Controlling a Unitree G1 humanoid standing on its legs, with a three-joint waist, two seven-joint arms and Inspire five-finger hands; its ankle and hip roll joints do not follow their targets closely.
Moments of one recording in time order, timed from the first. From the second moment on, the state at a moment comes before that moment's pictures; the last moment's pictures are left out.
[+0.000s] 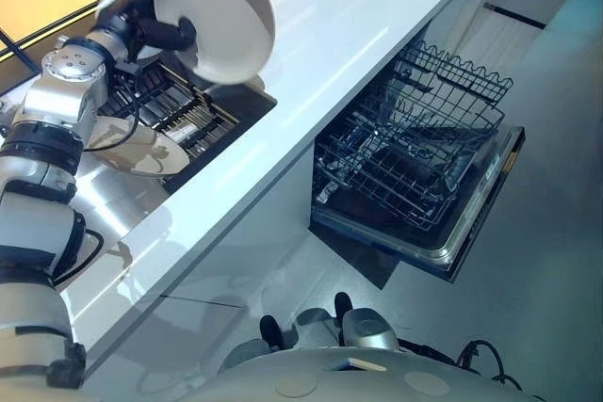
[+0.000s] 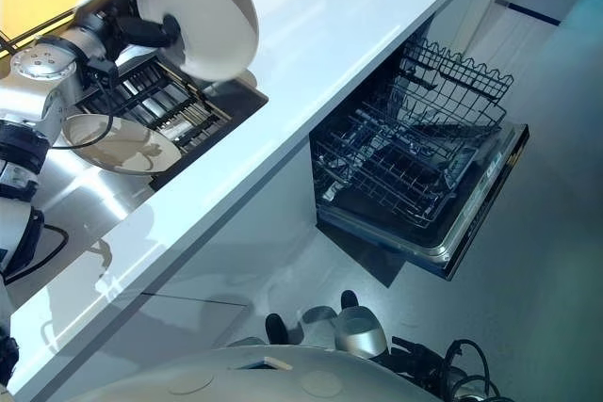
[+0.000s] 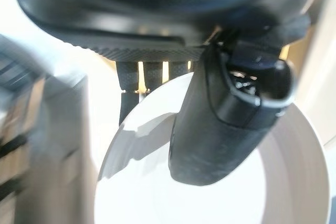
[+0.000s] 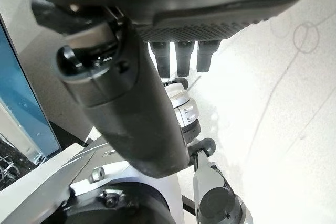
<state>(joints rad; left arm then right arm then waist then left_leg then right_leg) -1.01 0.90 -0.42 0.74 -0.53 0.02 -0.01 0.12 -0.31 0.20 1.26 0.42 -0.01 0.25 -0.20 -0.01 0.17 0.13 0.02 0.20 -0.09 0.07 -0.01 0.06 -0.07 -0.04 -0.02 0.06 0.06</state>
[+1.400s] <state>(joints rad) -0.71 1.01 -0.19 0.41 -0.29 -0.17 0.26 0.19 -0.29 0.00 0.93 0.63 -0.05 -0.13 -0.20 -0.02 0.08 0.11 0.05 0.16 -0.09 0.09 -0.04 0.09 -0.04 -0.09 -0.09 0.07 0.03</state>
